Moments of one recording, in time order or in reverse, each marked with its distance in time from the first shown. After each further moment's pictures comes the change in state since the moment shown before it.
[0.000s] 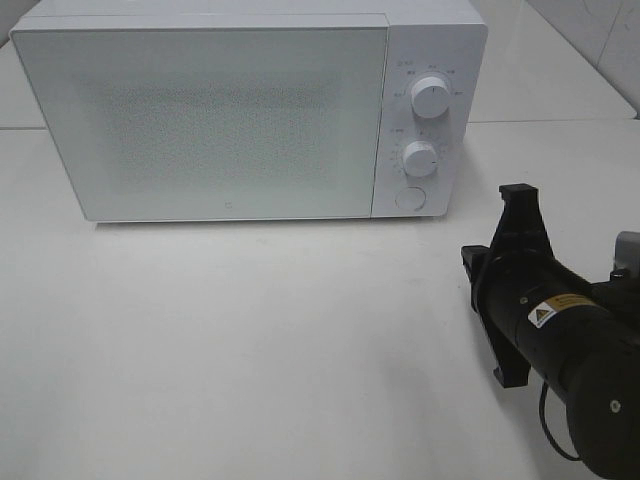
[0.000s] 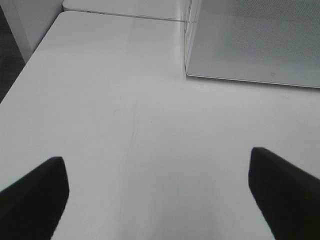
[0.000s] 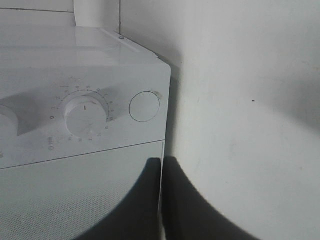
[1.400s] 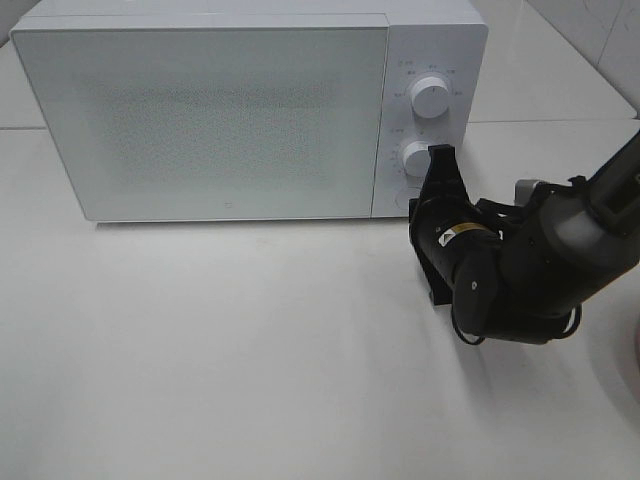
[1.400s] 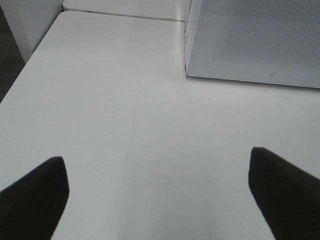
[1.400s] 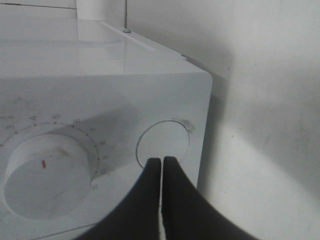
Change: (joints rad) left arm 0.000 0.000 0.000 0.000 0.000 0.000; right arm -0.257 0.346 -0.400 -0.261 0.059 0.013
